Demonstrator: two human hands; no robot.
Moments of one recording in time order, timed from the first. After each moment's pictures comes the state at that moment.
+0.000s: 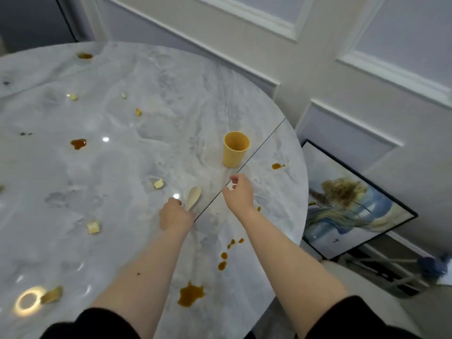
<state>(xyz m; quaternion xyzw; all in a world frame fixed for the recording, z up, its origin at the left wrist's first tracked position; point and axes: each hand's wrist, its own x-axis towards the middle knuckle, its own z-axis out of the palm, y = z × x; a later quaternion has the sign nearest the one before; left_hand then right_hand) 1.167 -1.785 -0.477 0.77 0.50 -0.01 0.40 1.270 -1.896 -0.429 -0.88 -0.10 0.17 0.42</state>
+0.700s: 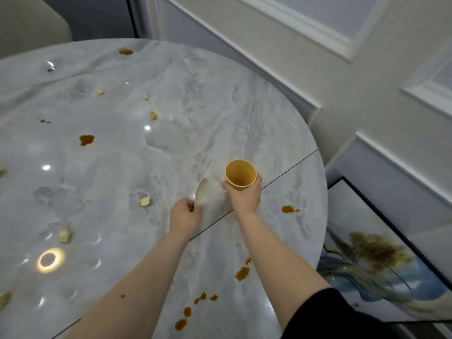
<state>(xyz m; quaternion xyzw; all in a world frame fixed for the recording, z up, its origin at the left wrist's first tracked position) 1.278 -1.795 -0.477 0.66 0.55 0.14 0.49 1.404 -1.855 -0.466 -0.82 -0.06 0.15 0.55</state>
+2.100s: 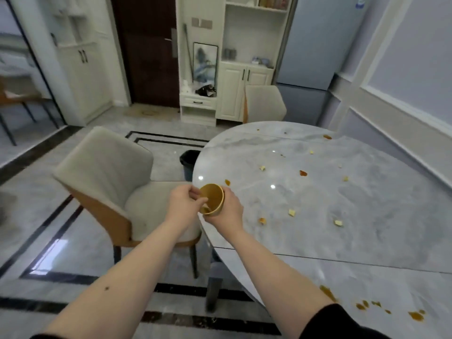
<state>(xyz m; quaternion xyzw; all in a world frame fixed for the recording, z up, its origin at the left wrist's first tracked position) 0.689 -1.835 -0.311 0.56 0.63 0.42 0.33 0.810 -1.831 -0.348 -0.63 -0.65 0.22 0.36</state>
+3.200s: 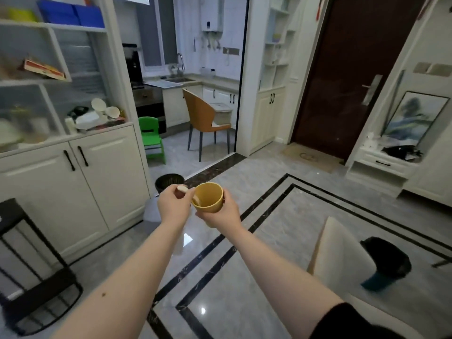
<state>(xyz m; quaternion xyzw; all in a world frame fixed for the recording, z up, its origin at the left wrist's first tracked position) -0.087 -1.649 -0.278 0.20 0.76 0.61 0.09 0.017 -1.572 -0.302 -0.31 -0.73 0.53 0.29</state>
